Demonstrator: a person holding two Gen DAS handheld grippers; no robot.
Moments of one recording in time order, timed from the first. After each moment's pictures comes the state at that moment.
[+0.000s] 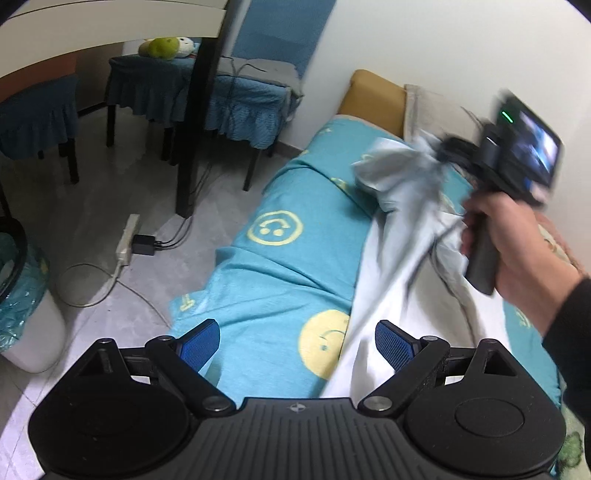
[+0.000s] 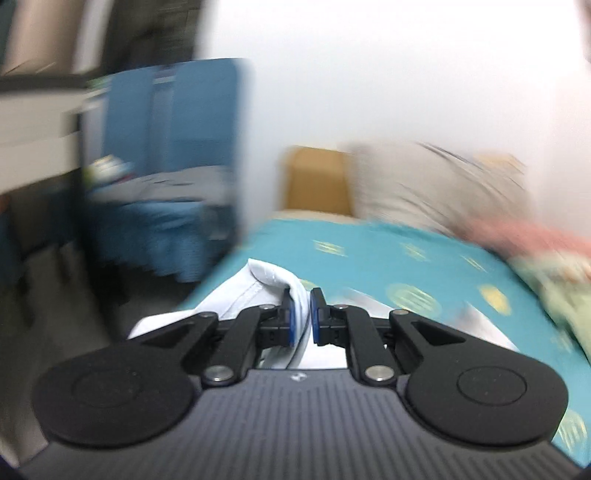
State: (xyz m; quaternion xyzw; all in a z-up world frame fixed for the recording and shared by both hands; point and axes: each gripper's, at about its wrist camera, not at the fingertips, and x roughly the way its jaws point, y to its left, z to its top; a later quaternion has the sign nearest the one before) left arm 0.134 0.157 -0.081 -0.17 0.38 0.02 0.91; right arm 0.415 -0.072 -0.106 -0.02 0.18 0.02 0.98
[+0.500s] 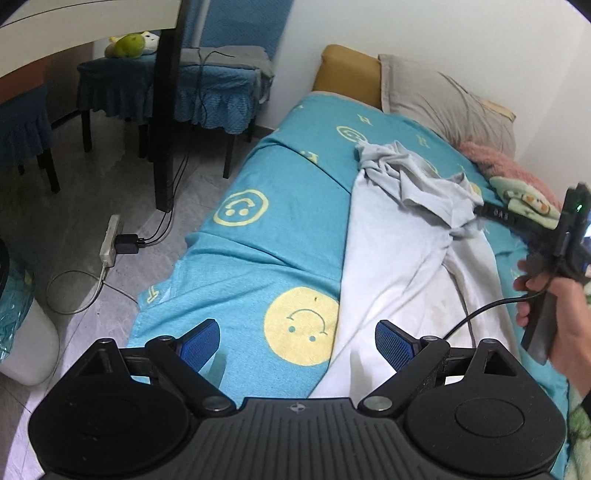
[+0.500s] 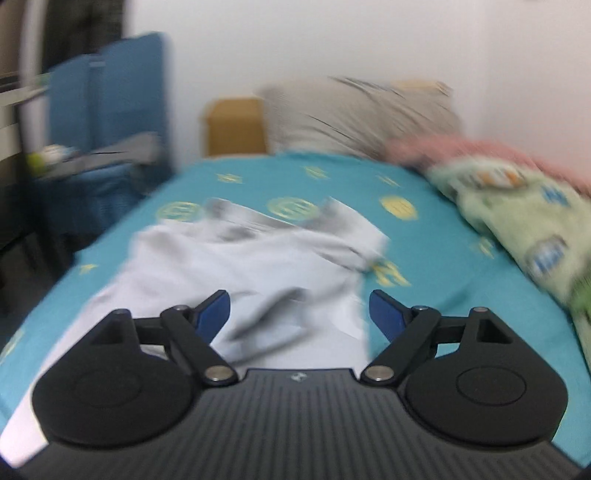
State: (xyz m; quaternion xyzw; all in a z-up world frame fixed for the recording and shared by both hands) left arm 0.151 0.124 -0.095 -0.13 0.41 -0.01 0.90; right arm 0.361 -0.202 -0.156 -0.02 0.23 0.02 0.97
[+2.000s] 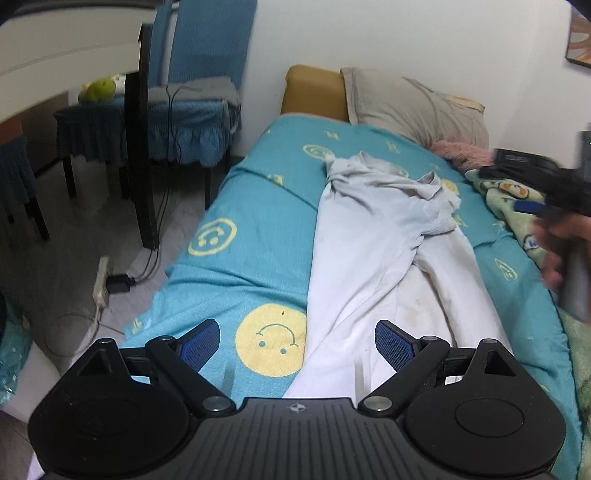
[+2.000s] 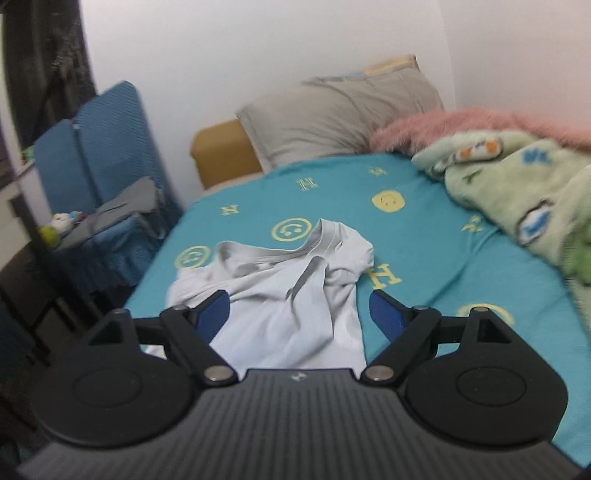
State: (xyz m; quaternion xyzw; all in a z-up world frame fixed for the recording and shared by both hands) left arm 0.134 0.097 -0.077 -0.08 0.36 -0.04 0.93; right arm 0.324 -0.237 -0.083 0.13 0.25 -0.01 0.96
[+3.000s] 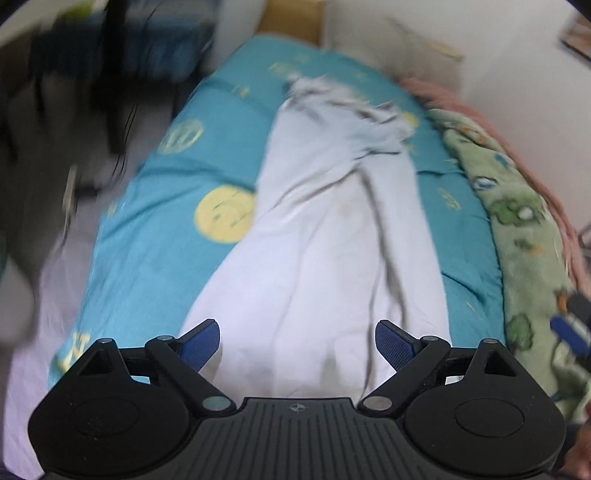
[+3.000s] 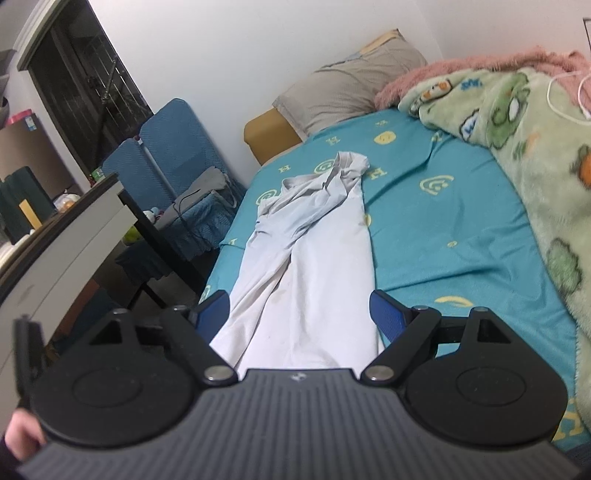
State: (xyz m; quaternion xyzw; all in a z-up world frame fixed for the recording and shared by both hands) left arm 0.090 0.109 -0.064 -0.15 0.52 -0.10 0.83; right arm 0.040 -0.257 -0.070 0.25 0.27 0.07 0.93
